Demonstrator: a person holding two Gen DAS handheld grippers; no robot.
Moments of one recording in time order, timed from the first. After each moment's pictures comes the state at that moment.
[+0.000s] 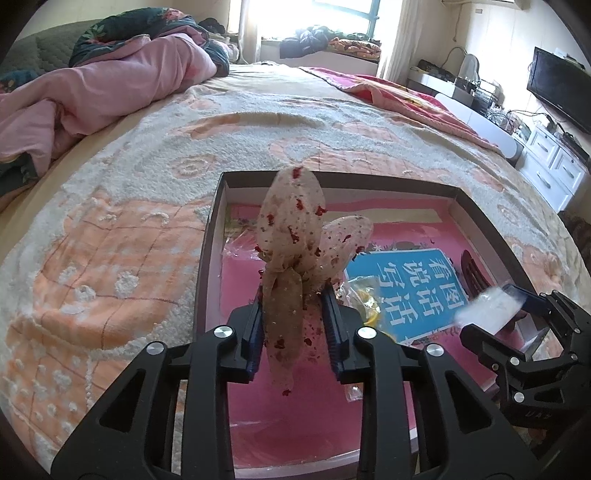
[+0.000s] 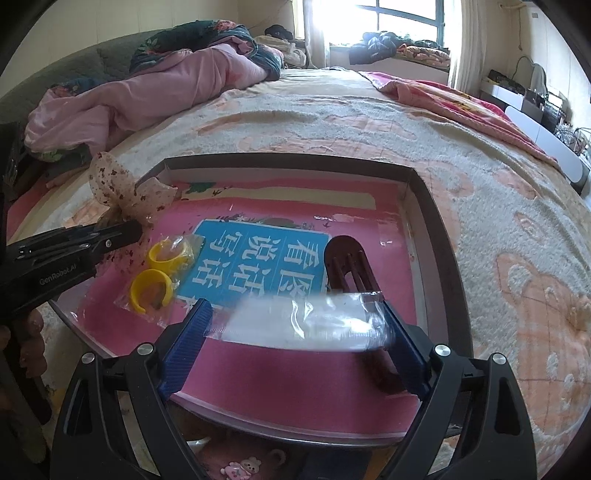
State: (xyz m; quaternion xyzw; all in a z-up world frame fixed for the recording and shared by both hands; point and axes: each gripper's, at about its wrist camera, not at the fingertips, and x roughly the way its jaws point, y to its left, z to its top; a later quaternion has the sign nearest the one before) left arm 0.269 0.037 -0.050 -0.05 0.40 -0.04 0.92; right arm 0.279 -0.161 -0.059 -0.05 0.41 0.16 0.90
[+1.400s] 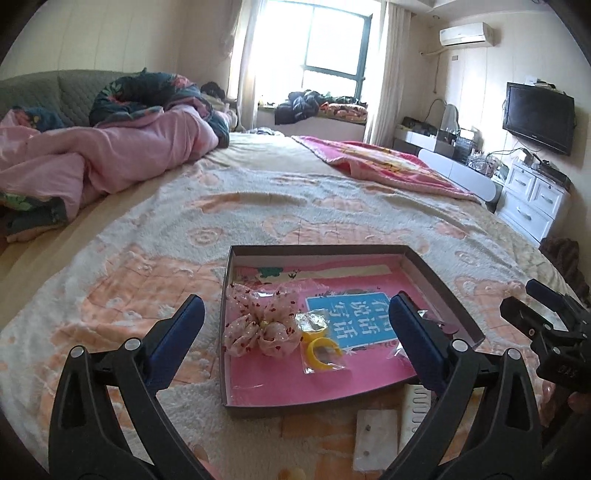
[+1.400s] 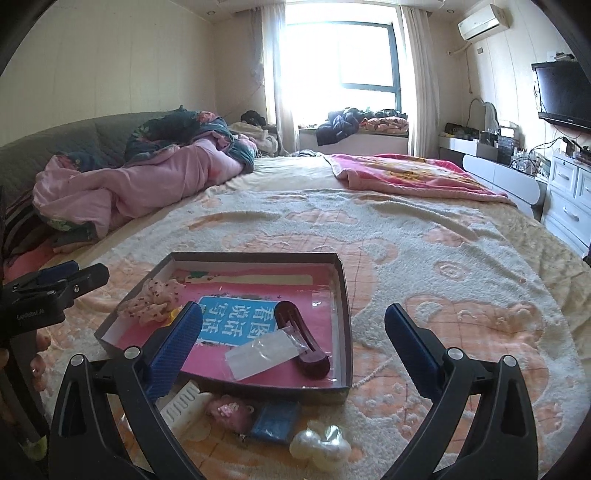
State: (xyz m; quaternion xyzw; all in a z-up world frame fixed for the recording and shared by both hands) left arm 0.181 0.026 0.024 -0.05 0.26 -0.04 0.96; right arm 0.188 -0.225 0.020 -0.01 0.24 0.12 0.96
